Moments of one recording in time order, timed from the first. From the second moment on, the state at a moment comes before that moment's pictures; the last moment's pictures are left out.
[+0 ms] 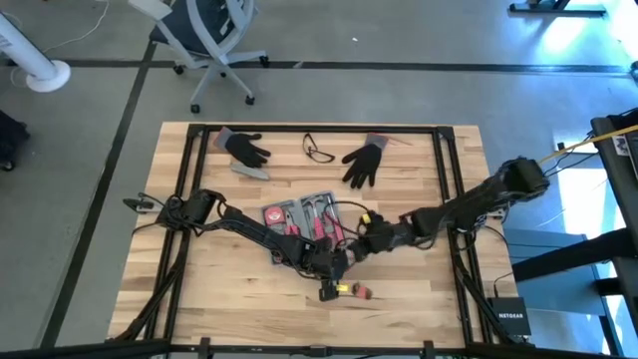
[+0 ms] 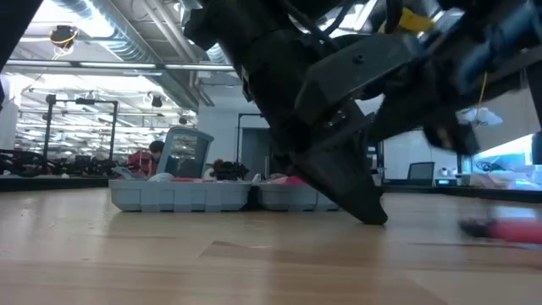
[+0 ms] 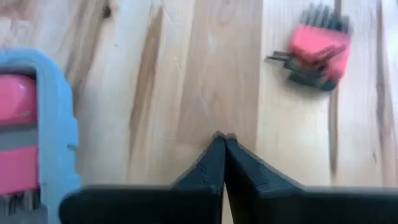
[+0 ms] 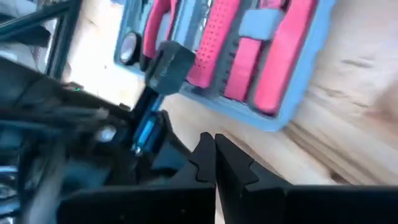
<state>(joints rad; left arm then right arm) -0.31 2.23 1.54 -0.28 -0.15 -0.41 0.35 1.48 0.66 0.03 0.17 1.31</state>
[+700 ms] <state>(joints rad) -0.31 2.15 1.54 -0.38 -0.24 -0.42 0.58 1.08 0.66 -0.45 0.26 1.36</state>
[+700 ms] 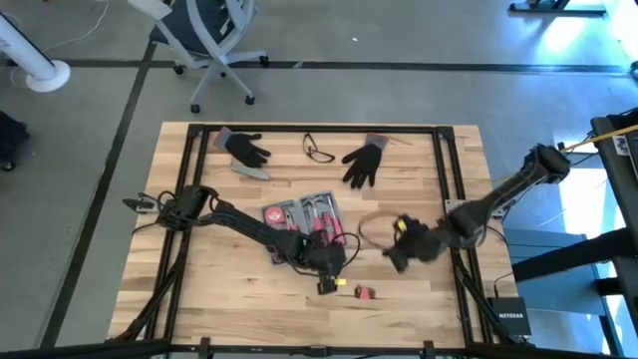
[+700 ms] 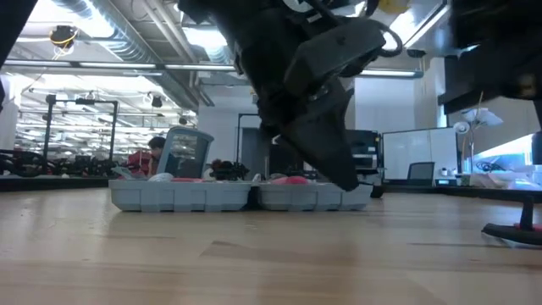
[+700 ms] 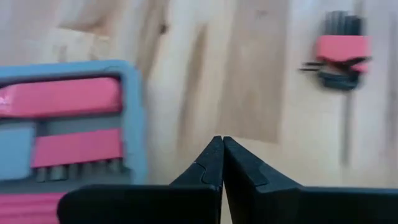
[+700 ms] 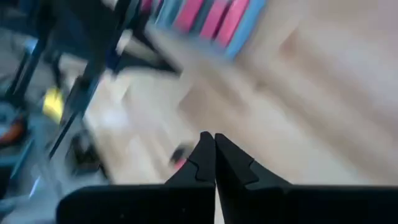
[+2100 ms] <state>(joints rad) -0.65 2.17 1.54 -0.30 -0.38 -0.94 0.65 1.73 0.73 0.13 0.25 1.27</state>
